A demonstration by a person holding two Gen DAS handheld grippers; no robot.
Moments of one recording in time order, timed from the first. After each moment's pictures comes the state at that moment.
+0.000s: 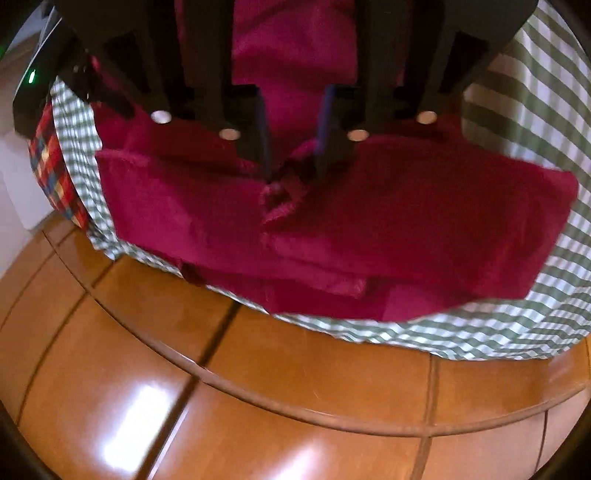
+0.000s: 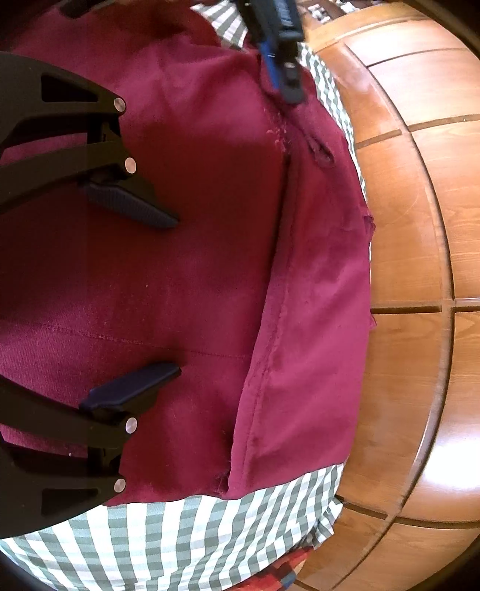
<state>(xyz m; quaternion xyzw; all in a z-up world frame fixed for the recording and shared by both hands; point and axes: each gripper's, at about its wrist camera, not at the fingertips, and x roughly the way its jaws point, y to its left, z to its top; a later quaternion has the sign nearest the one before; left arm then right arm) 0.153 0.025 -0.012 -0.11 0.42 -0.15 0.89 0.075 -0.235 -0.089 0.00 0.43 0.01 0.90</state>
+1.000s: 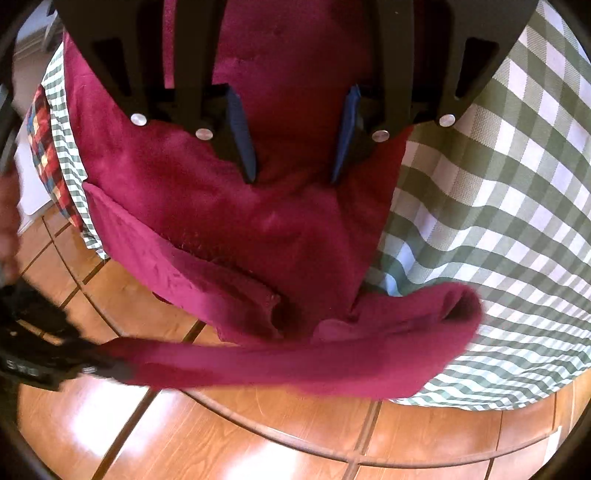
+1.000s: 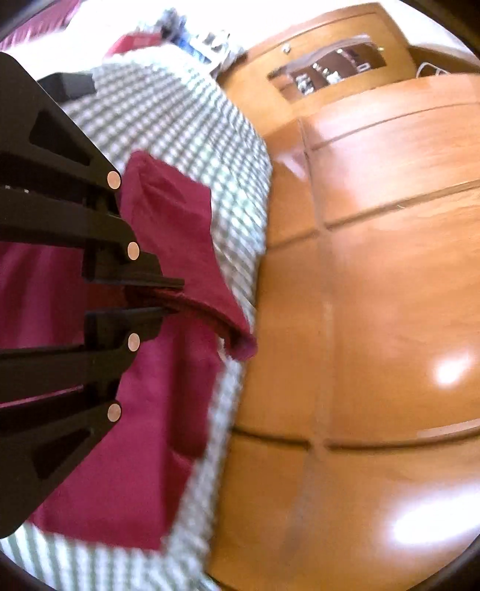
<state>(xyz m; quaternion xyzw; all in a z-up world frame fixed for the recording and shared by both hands) 0.104 0.083 -0.066 -0.16 0.43 -0.12 0.88 0.167 -0.135 0.046 0.00 0.34 0.14 0.93</state>
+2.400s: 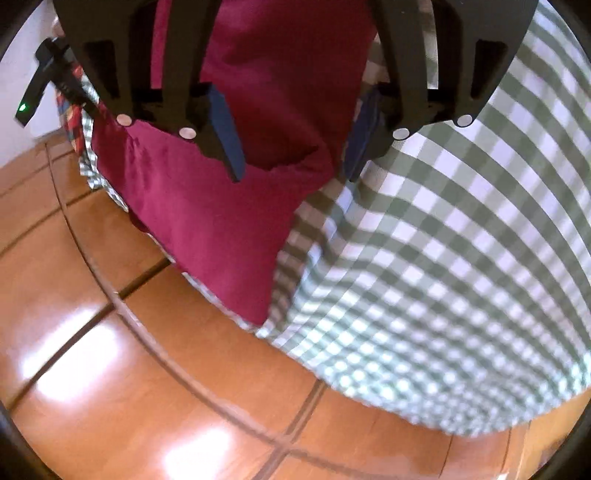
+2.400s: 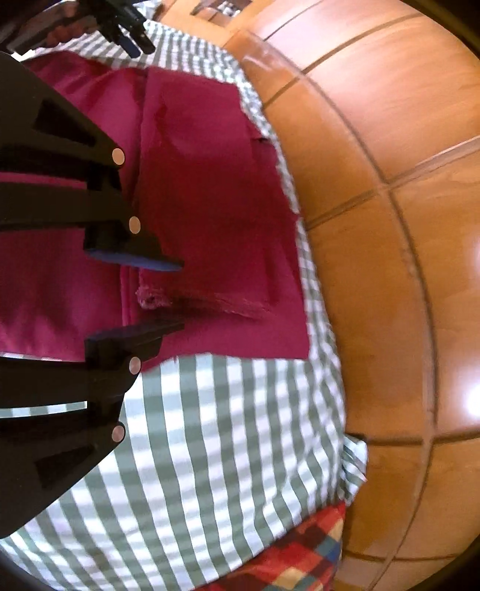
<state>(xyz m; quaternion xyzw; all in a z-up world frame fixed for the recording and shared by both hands) 0.150 0.114 -0.020 -0.24 0.44 -0.05 0.87 0.107 -0.337 -0.037 0.13 0.41 -0.04 0.90</state>
